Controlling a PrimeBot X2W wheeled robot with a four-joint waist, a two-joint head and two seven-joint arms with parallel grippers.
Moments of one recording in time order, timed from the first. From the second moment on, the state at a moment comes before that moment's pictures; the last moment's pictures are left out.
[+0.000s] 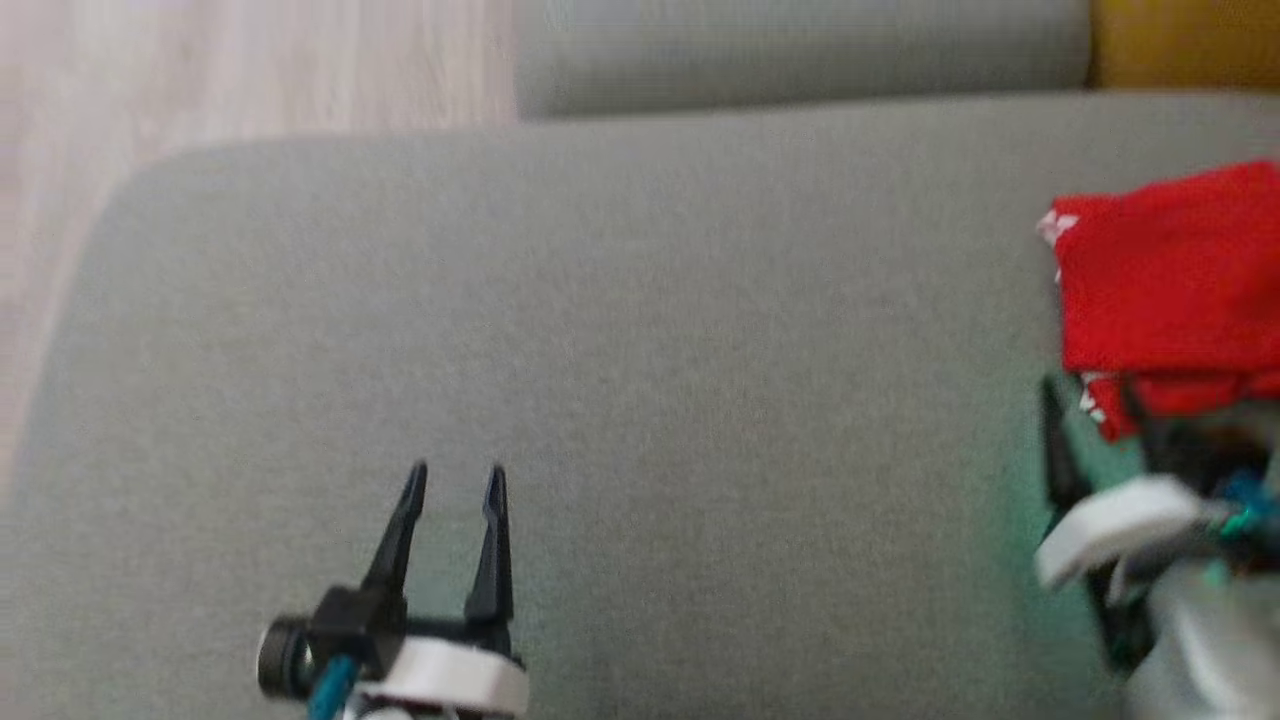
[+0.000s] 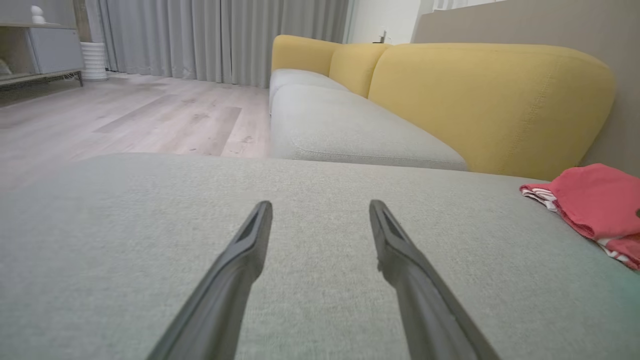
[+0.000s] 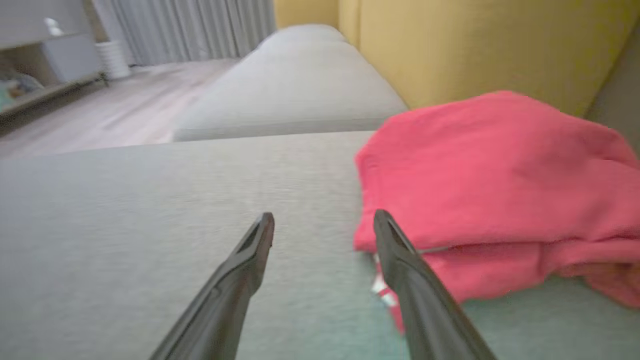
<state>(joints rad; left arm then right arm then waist) -0.03 0.05 -0.32 0.25 -0.27 0.07 -0.25 -0.30 -0.21 0.03 0.70 0.20 0.12 -0.25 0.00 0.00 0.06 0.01</state>
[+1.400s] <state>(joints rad) 0.19 0.06 -0.27 0.25 -0.39 0.08 -0.22 0.21 -0.04 -0.01 0.25 0.25 0.12 -0.20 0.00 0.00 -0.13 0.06</state>
